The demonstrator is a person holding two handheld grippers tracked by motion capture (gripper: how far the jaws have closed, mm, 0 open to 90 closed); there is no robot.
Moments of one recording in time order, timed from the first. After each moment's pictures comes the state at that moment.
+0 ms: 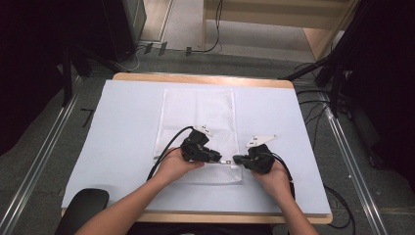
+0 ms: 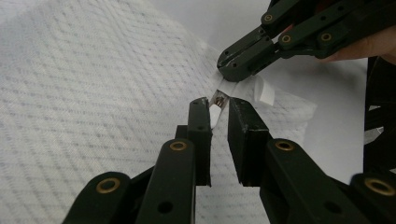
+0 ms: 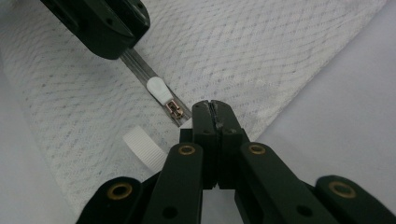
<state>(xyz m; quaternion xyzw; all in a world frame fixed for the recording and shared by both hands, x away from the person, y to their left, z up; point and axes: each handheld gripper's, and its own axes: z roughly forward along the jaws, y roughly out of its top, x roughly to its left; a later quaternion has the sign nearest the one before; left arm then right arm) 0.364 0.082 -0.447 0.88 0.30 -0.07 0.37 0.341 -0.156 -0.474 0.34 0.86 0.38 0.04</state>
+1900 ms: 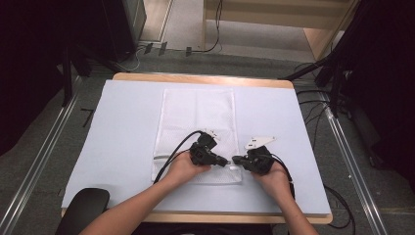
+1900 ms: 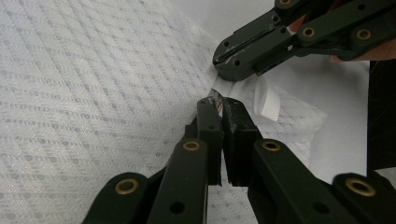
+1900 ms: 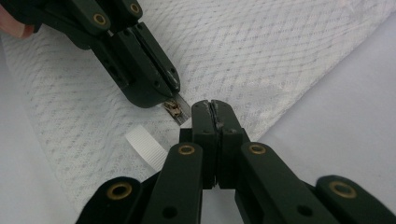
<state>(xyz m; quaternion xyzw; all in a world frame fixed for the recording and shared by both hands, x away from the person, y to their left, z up) 0.368 0.064 -0.469 0.87 0.31 -0.12 0.35 0.337 -0.153 -0.474 0.32 0.87 0.38 0.06</state>
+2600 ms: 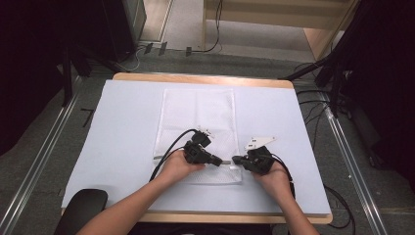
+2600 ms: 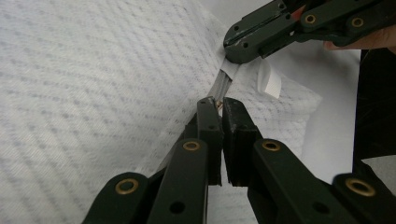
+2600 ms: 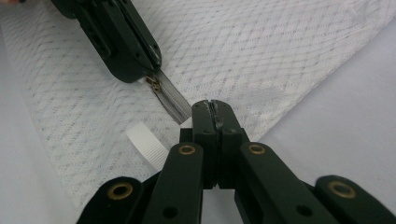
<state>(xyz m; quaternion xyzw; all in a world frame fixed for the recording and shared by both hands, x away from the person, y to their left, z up) 0.371 0.084 -0.464 0.87 0.32 -0.14 0.34 0.338 -0.155 -0.475 0.31 0.87 0.38 0.06</state>
